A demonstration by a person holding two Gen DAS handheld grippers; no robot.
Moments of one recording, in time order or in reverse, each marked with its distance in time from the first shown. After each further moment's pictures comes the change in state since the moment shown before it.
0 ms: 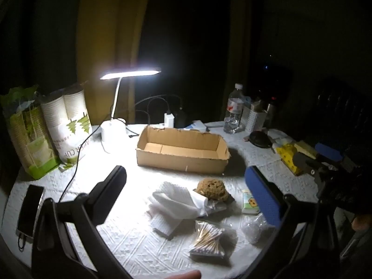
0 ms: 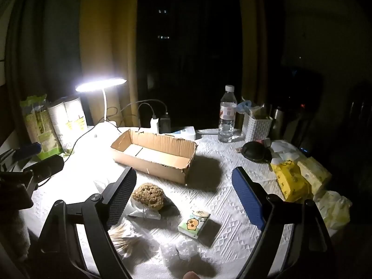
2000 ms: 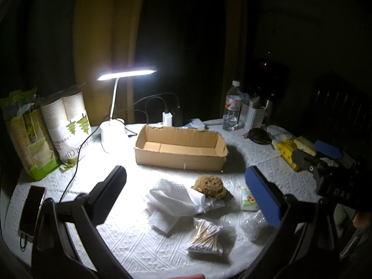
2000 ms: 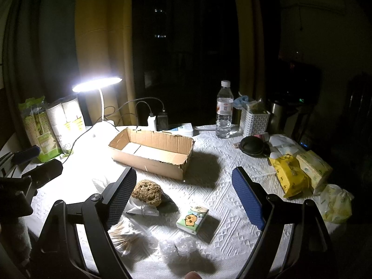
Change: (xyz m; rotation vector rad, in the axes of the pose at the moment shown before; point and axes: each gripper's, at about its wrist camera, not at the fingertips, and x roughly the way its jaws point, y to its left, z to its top) left arm -0.005 -0.007 -0.002 0.028 0.002 0.007; right arm 0.000 -0.006 -0.007 0.030 0.013 0.002
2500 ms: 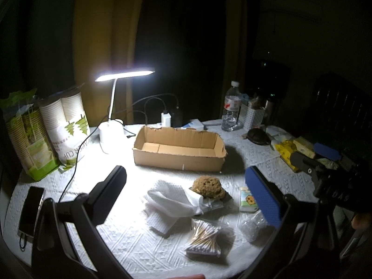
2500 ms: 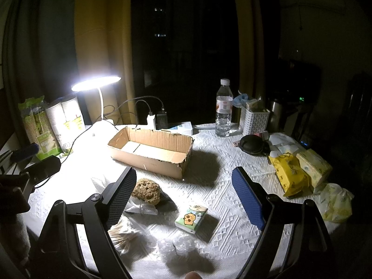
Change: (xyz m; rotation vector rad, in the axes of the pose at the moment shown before) left arm 0.000 -0.005 -0.001 0.000 0.000 -0.001; right arm 0.002 -0.004 -0.001 0.004 0.006 0.002
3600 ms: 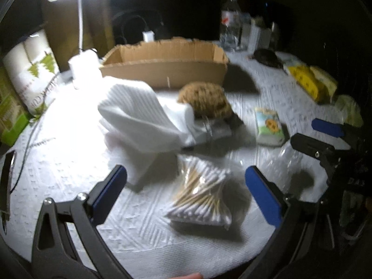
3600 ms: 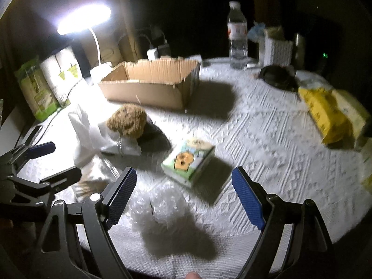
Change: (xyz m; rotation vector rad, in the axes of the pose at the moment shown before) left arm 0.117 -0.039 -0.109 0.086 0.384 0.020; right arm 0.096 -0.035 -0.099 0.034 0.313 0.156
